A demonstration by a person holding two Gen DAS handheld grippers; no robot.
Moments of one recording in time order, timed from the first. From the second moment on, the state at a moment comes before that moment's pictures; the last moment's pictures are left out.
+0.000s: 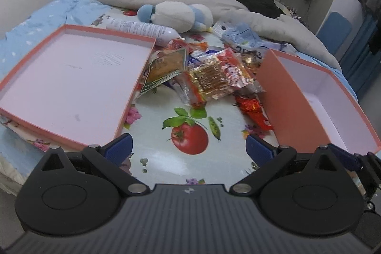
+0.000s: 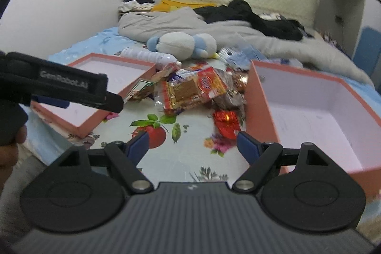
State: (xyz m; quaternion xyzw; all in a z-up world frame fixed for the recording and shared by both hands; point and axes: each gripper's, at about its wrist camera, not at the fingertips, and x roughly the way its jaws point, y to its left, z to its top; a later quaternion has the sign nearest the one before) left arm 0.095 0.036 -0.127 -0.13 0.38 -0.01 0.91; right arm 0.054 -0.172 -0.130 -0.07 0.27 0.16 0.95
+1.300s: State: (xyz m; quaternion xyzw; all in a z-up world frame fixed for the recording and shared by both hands) left arm 0.260 0.060 -0.228 -0.35 0.42 0.00 0.84; right arm 0.175 -0.128 -0.239 -0.28 0.29 0.05 0.92
